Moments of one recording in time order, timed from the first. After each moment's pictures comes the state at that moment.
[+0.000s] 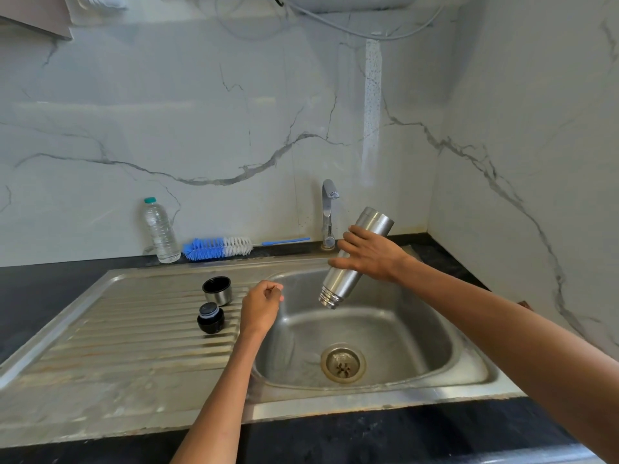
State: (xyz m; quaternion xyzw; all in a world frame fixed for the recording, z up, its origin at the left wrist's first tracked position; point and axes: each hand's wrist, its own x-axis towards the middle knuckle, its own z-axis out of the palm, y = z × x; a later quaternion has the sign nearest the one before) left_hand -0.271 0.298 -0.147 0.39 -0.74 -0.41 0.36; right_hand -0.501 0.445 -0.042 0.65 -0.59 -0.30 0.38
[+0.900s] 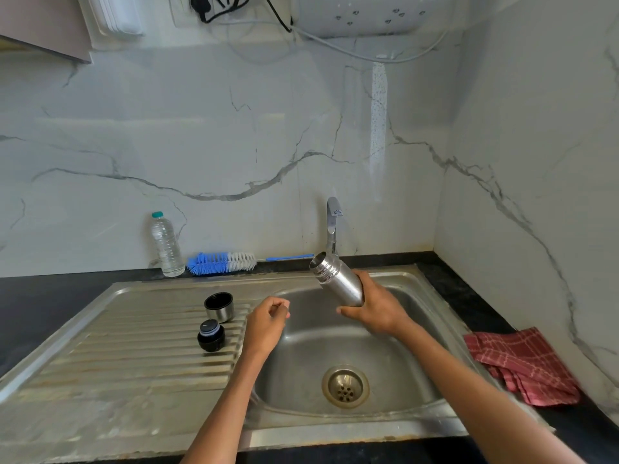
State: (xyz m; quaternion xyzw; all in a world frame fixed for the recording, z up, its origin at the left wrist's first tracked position) left_hand -0.273 0.304 -0.147 0.35 -0.74 -0.43 0.38; right_hand -0.480 0.458 -0.106 0.52 -0.79 0.33 -0.05
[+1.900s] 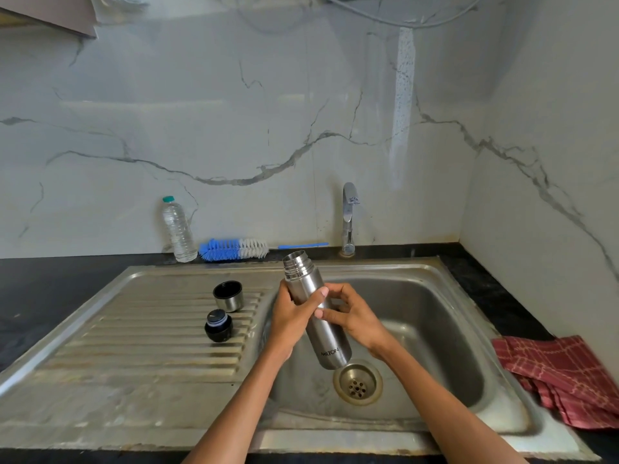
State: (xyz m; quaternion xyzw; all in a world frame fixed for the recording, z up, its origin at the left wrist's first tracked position) left_hand -0.301 0.328 -0.140 0.30 -0.64 -0.57 0.42; right_hand -0.432 0.425 -0.143 0.48 -0.58 0.57 -0.34
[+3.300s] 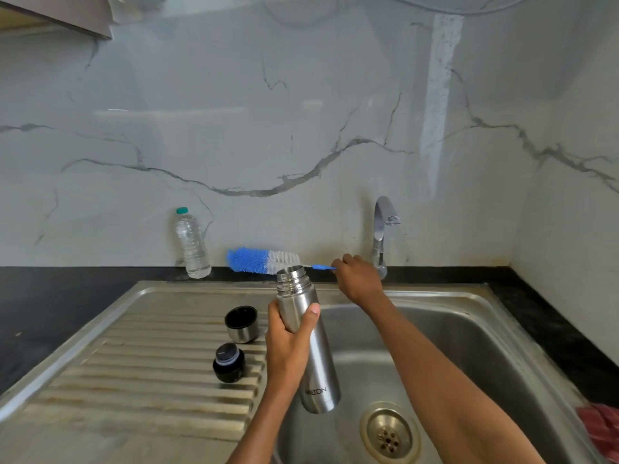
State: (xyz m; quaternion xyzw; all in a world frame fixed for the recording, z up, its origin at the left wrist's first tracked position) left_hand -0.289 0.297 -0.133 0.34 -0.61 -0.50 0.52; right_hand -0.526 0.219 -0.137 0.59 -0.77 0.15 0.19
